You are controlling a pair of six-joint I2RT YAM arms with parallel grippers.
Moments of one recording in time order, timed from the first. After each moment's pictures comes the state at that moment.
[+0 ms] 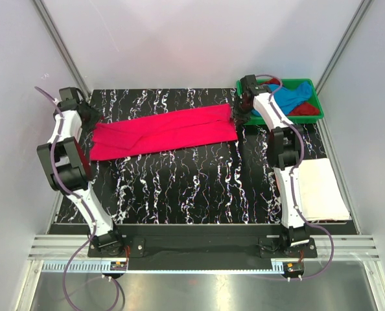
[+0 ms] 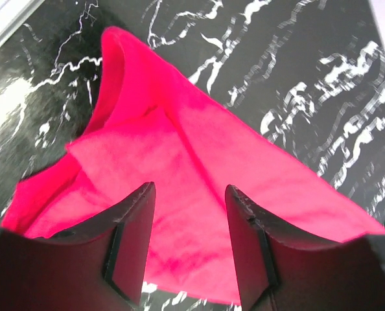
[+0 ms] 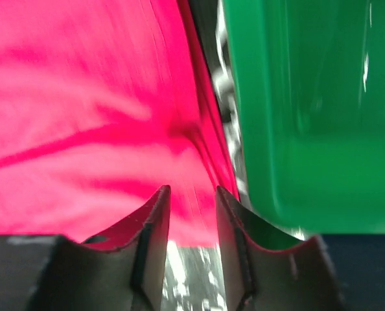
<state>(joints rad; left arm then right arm) 0.33 1.98 1.62 -0.53 0.10 -0.64 0.21 2.54 2.39 -0.93 -0.14 0.47</state>
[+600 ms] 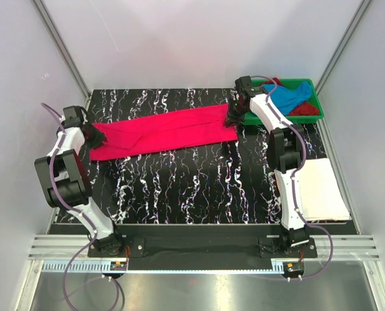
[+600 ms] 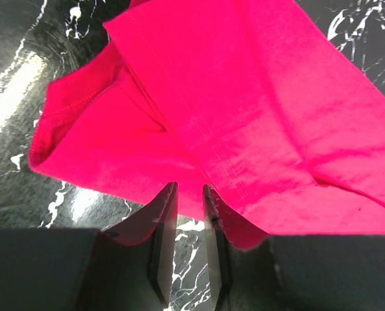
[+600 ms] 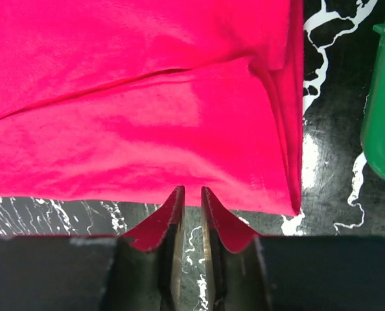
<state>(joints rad) 0.34 1.74 1.25 -0.47 0.14 -0.55 0.26 2.41 2.20 -0.88 -0.24 0.46</state>
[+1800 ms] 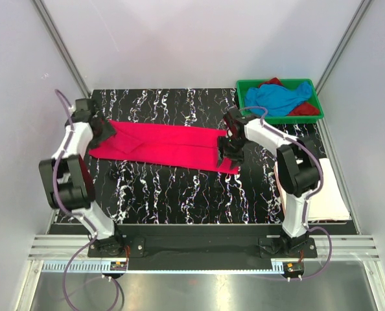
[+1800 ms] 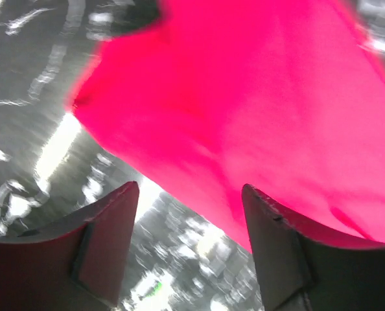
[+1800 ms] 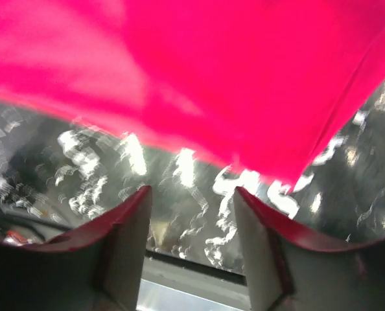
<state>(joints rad) 0.25 1.76 1.33 -0.60 -0.04 -0.44 0.43 2.00 1.47 -0.88 -0.24 0.47</state>
